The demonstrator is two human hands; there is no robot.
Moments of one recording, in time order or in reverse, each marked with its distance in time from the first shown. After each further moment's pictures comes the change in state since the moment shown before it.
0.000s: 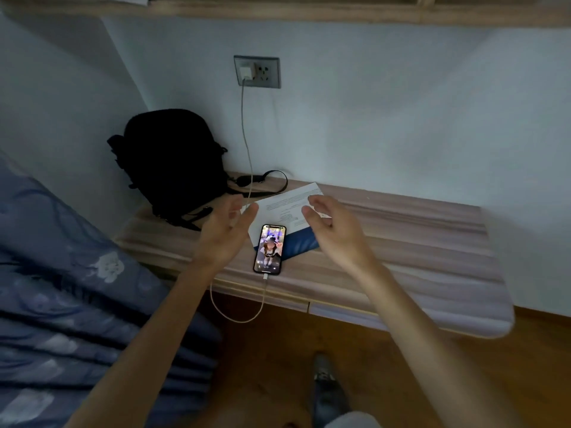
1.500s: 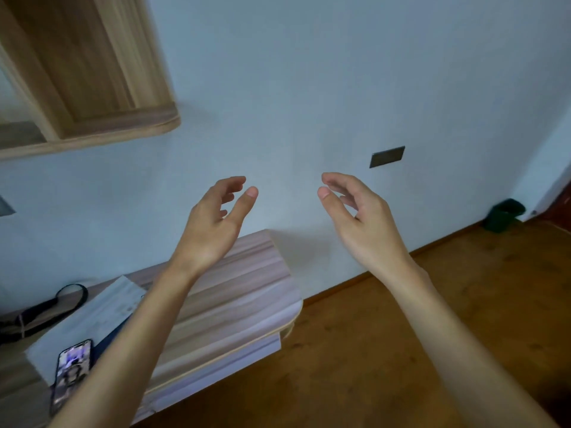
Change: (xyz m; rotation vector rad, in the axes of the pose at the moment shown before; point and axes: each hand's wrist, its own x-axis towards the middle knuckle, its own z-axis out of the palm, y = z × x) left_hand -0.172 0.326 0.241 -0.160 -0.455 0.648; right_hand -0.253 0.007 -0.380 -0.146 0.749 -0.082
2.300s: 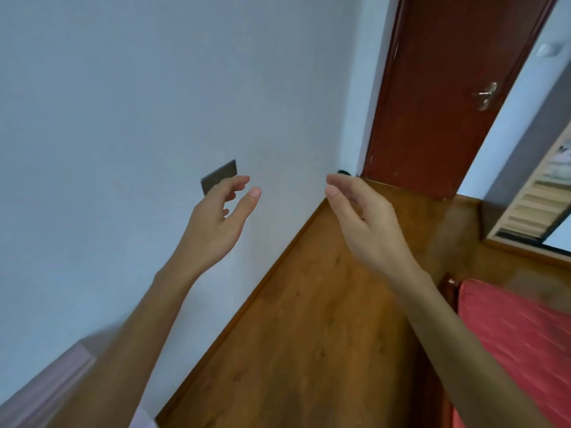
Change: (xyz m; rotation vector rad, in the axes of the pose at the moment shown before) left_hand 0.160 0.113 0.344 -0.146 -0.534 0.292; right_hand 0.070 0.166 -0.248 -0.338 0.508 0.288
